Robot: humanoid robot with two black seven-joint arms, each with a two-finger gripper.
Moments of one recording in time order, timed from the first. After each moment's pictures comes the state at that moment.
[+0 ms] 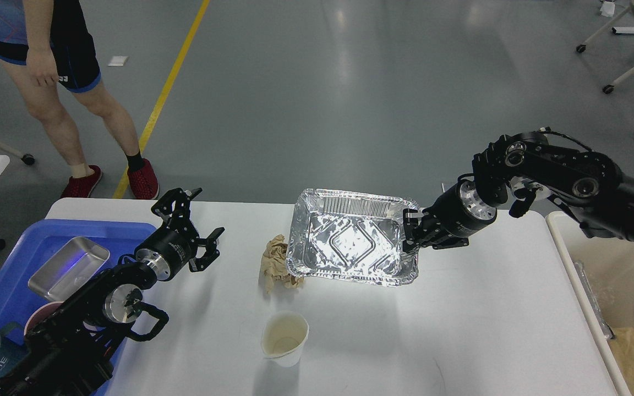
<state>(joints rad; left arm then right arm) -0.46 0.13 -0.98 -0.80 0.36 -0.23 -0.05 1.22 -0.38 0.03 0.94 -0.51 0.83 -0.39</state>
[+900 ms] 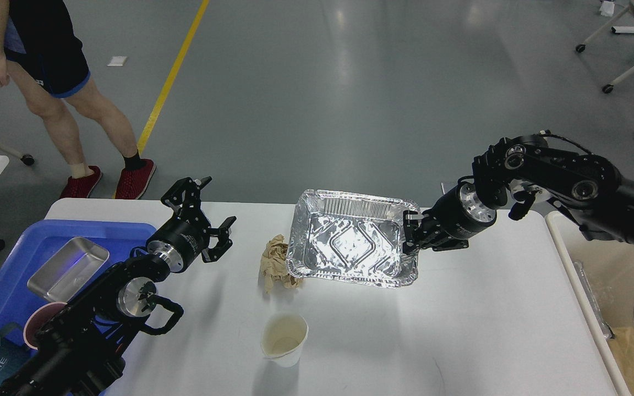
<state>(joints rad) -0.44 0.12 -0.98 -0.94 0.35 -0.13 -0.05 1.21 -0.38 0.03 0.94 -0.51 0.82 -0.39</state>
